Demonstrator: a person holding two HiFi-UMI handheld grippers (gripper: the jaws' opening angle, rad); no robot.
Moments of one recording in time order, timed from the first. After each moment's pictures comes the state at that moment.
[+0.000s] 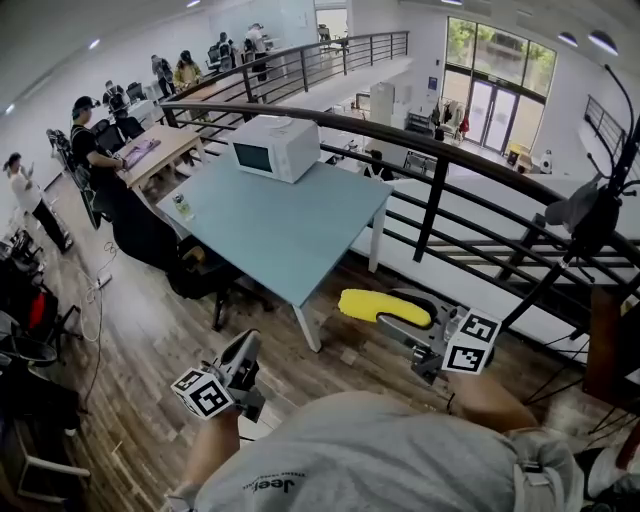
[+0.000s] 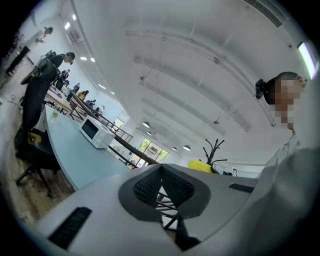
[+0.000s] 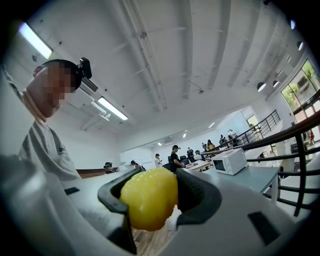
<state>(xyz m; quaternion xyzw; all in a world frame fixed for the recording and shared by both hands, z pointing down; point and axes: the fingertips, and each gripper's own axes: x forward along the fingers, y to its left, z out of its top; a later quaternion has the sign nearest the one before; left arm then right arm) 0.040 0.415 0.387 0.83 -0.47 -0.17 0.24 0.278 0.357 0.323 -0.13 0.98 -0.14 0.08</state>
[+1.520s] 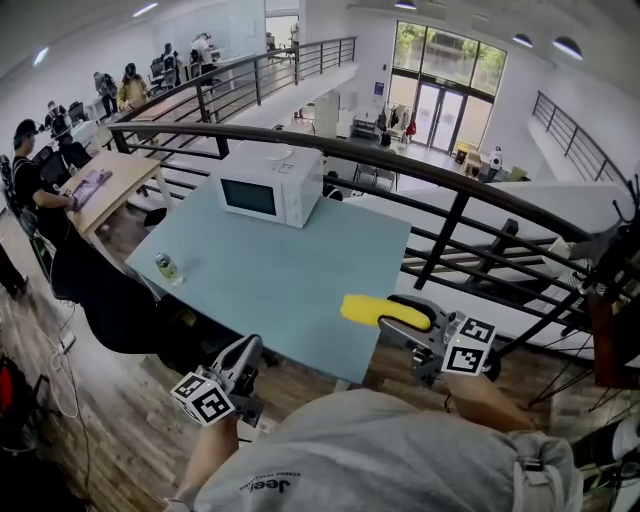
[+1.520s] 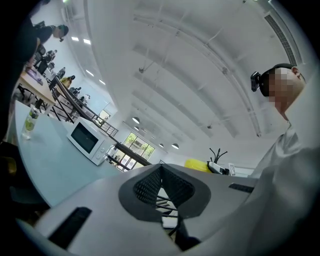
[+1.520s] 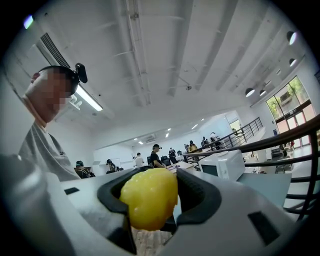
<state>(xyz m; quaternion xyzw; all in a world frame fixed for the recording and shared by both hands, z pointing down) -0.209 0.151 0.403 0.88 -0.37 -0.16 0.25 0.029 0.133 0.329 -0.24 0.96 -0.14 0.06</state>
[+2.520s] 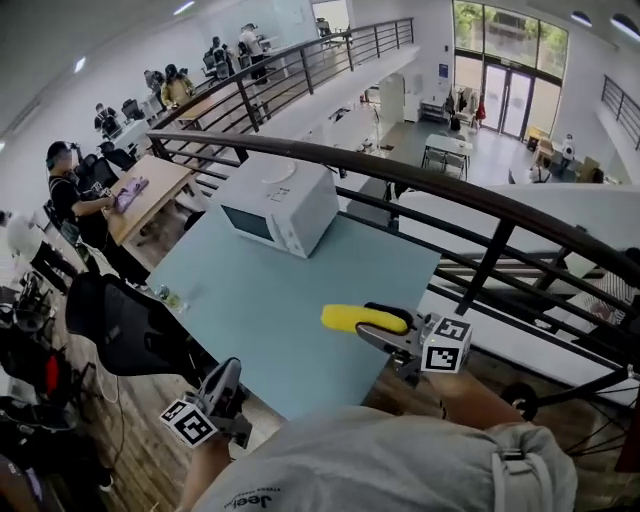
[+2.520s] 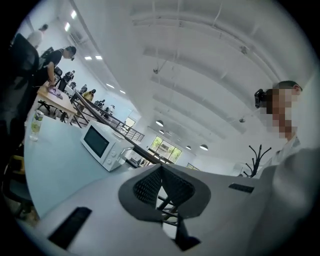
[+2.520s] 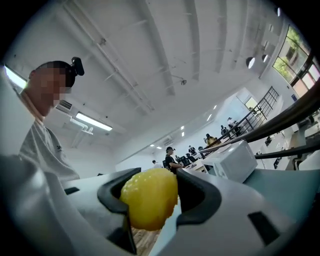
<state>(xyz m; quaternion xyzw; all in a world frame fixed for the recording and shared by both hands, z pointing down) -0.094 0.024 0.367 0.79 -0.53 -0.14 0.27 0.143 -0.094 0.368 -0.09 0.96 -0.23 0.11</state>
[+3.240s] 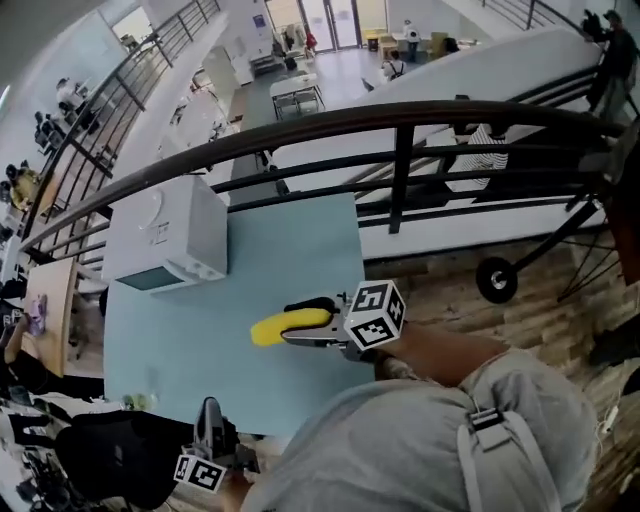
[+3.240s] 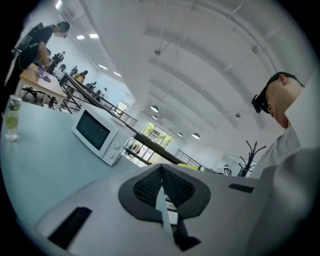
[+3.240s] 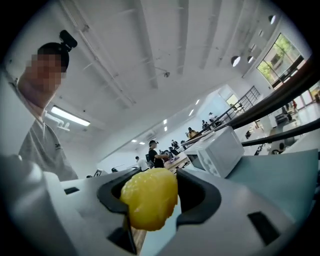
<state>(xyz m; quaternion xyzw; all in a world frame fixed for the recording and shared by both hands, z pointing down) -0.170 -0.098 0.460 0.83 -0.46 -0.08 0.31 0.047 -0.167 0.456 -0.16 0.95 -0.27 0.05</state>
